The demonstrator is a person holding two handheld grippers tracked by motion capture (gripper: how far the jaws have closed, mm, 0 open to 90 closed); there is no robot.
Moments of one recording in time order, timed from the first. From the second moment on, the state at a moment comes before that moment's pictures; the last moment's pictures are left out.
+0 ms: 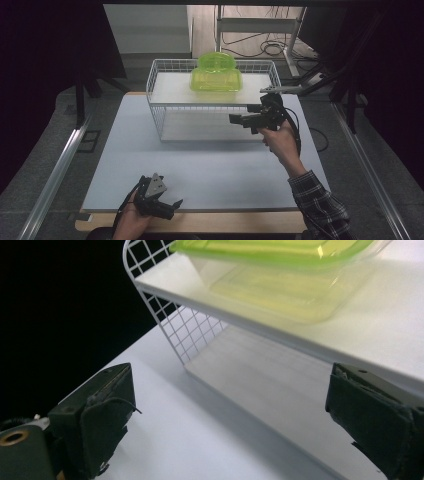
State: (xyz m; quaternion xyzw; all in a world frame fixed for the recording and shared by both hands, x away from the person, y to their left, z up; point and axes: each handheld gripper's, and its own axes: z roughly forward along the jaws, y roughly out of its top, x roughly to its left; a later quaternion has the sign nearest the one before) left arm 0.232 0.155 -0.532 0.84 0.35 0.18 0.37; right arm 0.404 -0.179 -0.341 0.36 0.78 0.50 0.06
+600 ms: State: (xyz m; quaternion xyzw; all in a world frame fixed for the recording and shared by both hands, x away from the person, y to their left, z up) left arm 0.231 0.155 -0.532 0.84 0.35 0.18 0.37; right arm 0.386 -0.174 -0.370 0.34 0.80 0.49 0.07
